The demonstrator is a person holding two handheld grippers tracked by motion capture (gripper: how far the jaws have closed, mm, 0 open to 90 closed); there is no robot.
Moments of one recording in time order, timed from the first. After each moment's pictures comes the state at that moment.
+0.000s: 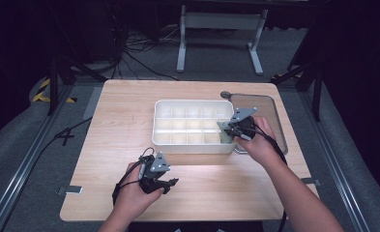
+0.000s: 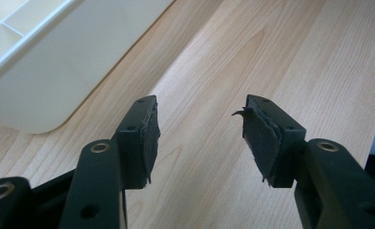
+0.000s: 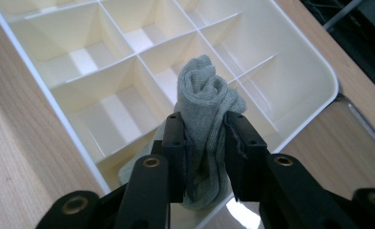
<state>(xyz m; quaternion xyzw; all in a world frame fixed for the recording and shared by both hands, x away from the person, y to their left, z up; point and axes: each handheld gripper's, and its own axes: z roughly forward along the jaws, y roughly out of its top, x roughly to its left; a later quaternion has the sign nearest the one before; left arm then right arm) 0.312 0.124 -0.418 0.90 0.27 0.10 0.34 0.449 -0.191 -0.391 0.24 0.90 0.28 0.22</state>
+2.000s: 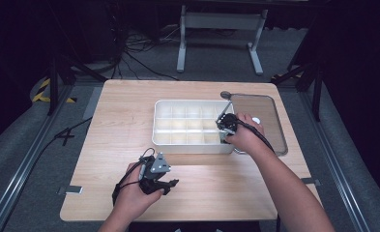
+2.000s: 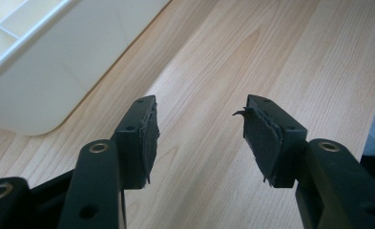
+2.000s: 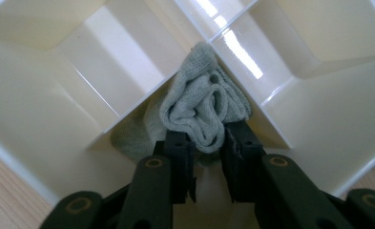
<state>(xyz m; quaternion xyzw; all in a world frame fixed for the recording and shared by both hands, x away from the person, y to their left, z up) 0.310 0.126 -0.417 0.90 0.27 0.10 0.34 0.487 -0.158 -0.416 0.31 0.95 0.08 0.08</state>
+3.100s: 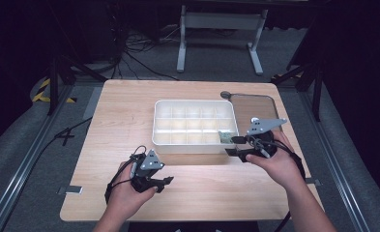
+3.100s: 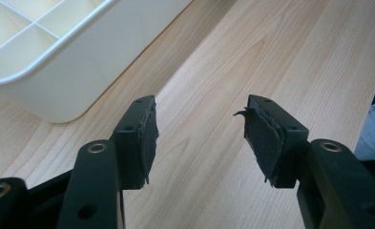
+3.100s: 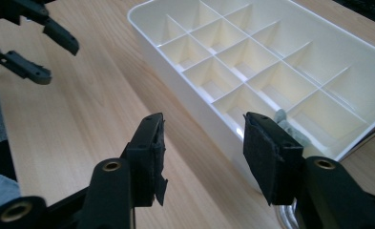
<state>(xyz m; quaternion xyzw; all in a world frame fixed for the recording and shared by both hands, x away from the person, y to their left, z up) 0.309 0.141 -0.405 0.89 0.29 0.10 0.35 0.370 -0.210 -0.349 0.26 0.87 0.41 0.10</state>
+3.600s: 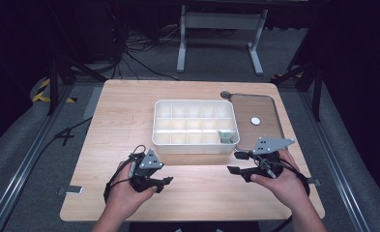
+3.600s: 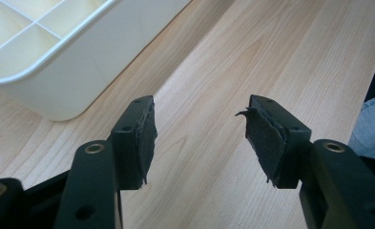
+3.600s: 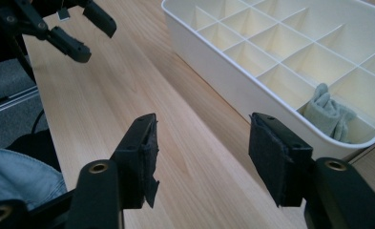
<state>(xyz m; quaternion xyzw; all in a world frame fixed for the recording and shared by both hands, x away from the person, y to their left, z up) 0.310 0.143 -0.400 0.89 0.29 0.09 0.35 0.328 -0.219 -0.367 0.26 0.86 0.43 0.09</state>
